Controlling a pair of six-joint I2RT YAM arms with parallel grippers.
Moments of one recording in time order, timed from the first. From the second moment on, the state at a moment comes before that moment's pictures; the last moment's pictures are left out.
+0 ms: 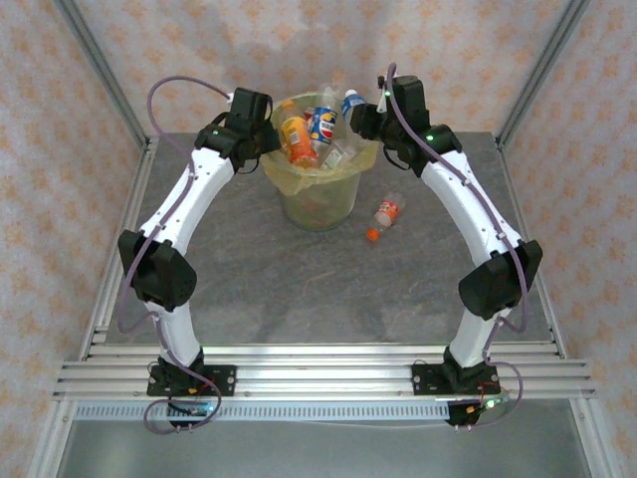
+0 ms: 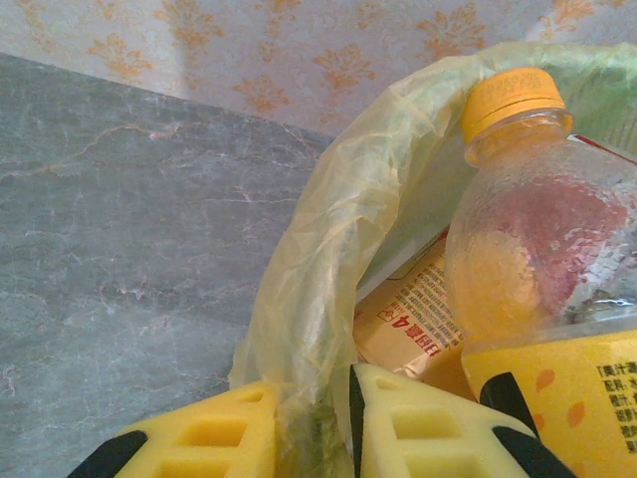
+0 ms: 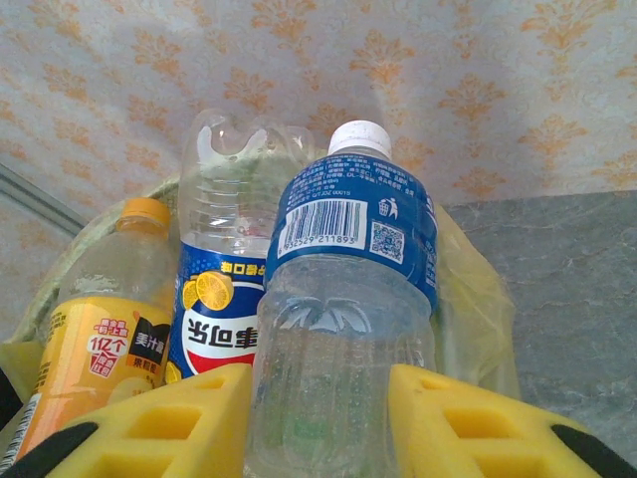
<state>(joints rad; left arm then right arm) -0.30 1.87 1.96 -0.80 -0.21 -0.52 0.42 1.79 1.95 -0.64 0.00 0.42</state>
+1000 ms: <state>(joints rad) -0.32 1.69 1.96 -0.82 -0.21 -0.53 0.42 1.81 1.88 -0.65 0.01 0.32</state>
